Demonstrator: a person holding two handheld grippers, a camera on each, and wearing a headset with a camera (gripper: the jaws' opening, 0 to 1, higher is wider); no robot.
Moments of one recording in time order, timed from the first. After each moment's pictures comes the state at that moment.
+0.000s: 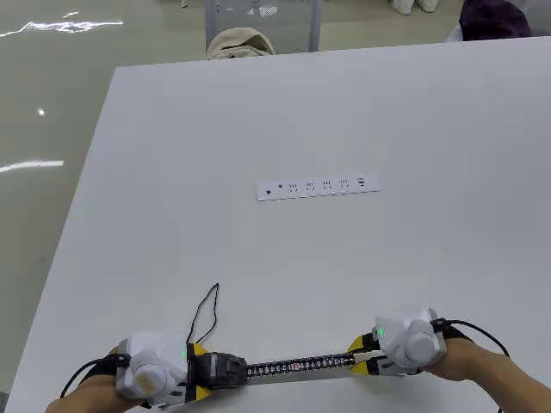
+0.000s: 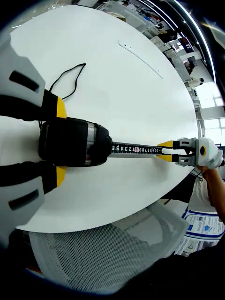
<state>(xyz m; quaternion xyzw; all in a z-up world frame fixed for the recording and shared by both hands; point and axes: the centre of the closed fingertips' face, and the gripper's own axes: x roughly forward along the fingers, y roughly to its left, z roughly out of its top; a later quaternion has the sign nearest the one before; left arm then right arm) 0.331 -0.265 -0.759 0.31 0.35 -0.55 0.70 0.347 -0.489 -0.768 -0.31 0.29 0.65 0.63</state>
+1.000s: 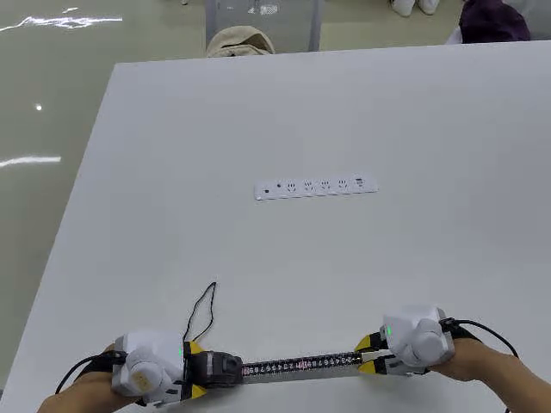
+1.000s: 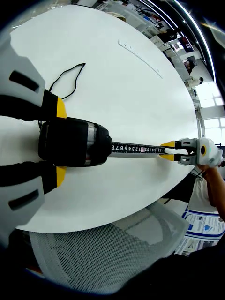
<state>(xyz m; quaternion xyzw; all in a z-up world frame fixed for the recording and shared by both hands) 0.331 -0.265 -0.758 0.31 0.35 -0.55 0.69 0.349 -0.509 -0.768 -0.31 0.30 0.64 0.63</state>
